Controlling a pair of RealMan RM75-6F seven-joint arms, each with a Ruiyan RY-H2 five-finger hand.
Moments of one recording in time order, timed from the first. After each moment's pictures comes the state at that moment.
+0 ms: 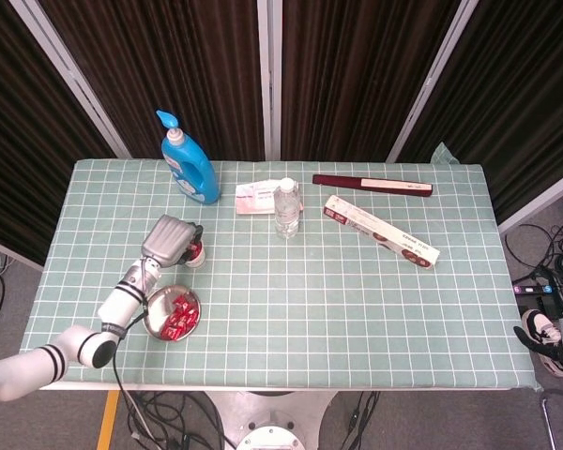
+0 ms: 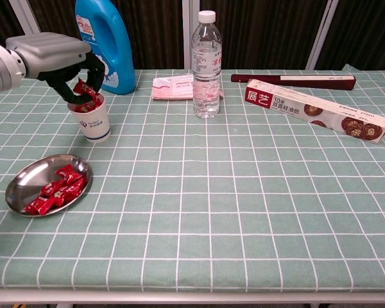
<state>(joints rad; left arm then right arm) -0.78 -1.53 -0.21 -1.23 1.23 0.83 0.30 0.05 -1.02 0.08 -1.57 -1.44 1.45 0.24</state>
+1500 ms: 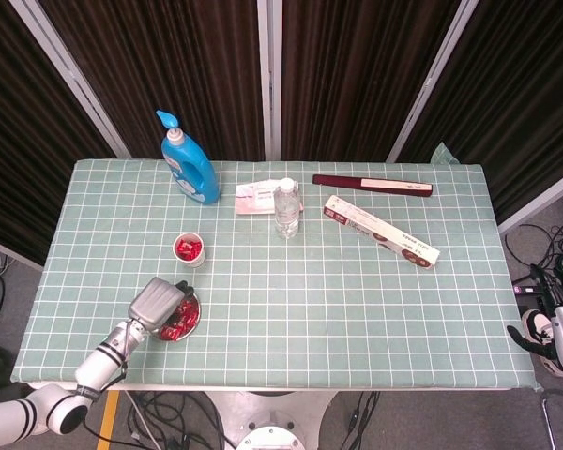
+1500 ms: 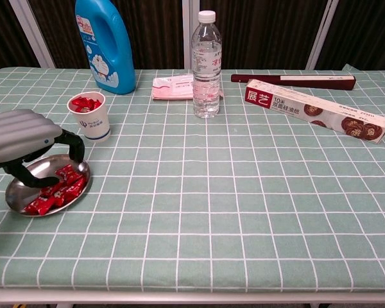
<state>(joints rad) -0.57 -1.51 0.03 -1.36 1.42 1.00 0.34 0.06 -1.01 0.08 -1.60 -1.46 1.46 0.21</state>
